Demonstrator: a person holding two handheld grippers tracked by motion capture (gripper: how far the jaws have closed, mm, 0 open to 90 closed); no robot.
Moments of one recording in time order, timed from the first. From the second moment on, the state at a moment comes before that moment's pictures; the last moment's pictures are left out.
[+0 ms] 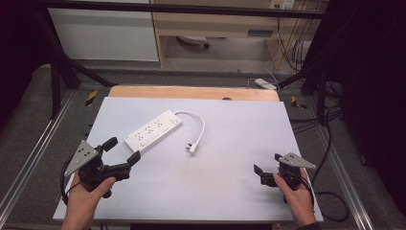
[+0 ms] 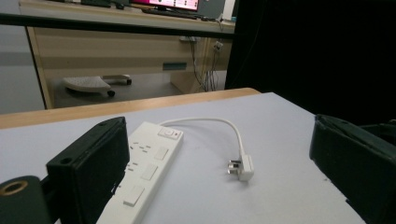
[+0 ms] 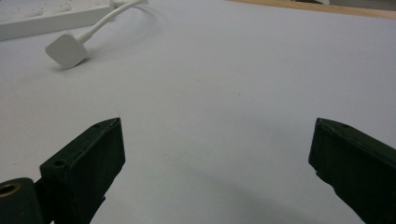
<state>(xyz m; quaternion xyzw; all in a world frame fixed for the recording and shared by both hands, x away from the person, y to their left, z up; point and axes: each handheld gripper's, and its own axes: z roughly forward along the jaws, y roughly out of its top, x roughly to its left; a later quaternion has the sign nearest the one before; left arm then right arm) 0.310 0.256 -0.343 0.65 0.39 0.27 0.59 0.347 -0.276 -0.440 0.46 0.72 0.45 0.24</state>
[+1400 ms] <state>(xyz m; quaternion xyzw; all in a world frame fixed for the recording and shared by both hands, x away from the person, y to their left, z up) 0.366 0.234 -0.326 0.65 0.41 0.29 0.57 0.346 -0.276 -0.437 0.45 0.72 0.46 0.24</state>
